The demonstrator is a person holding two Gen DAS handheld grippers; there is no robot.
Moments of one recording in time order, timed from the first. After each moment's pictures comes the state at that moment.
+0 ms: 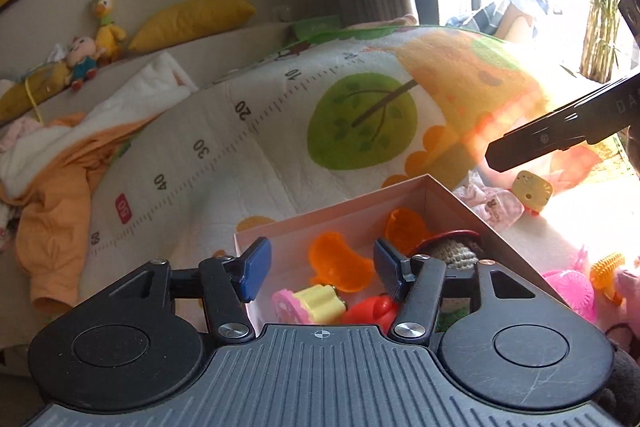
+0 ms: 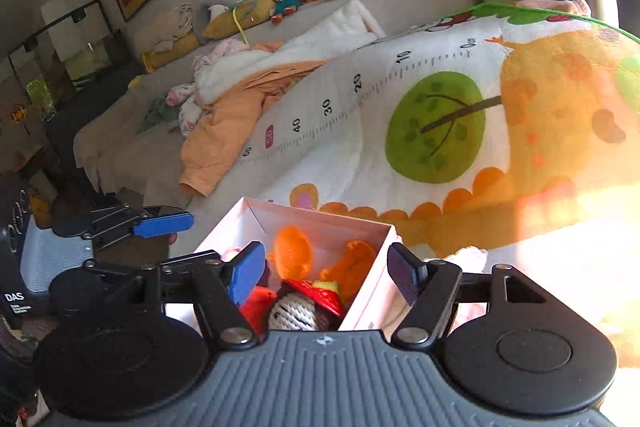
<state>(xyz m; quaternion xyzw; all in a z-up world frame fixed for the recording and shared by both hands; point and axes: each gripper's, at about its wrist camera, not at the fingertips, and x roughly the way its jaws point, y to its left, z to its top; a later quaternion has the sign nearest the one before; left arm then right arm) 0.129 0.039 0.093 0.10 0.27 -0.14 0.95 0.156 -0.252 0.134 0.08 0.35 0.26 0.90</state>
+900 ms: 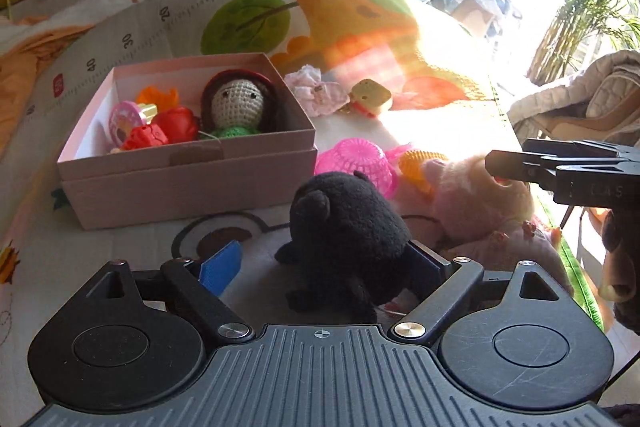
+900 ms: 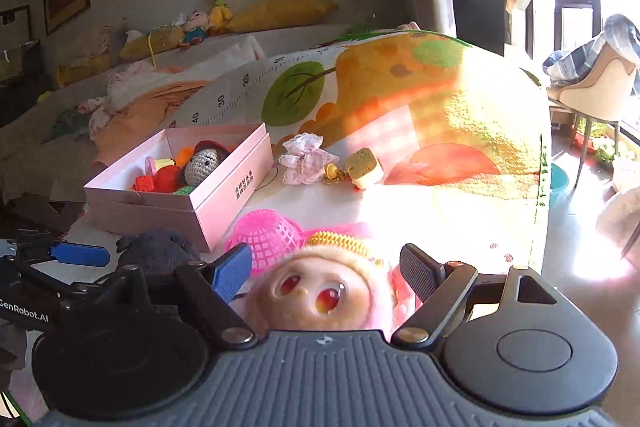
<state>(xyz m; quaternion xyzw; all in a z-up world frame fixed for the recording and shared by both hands) -0.026 -0.044 0.032 0.00 0.35 -0.19 0.92 -0.075 -0.318 0.069 0.03 0.27 0.07 0.96</state>
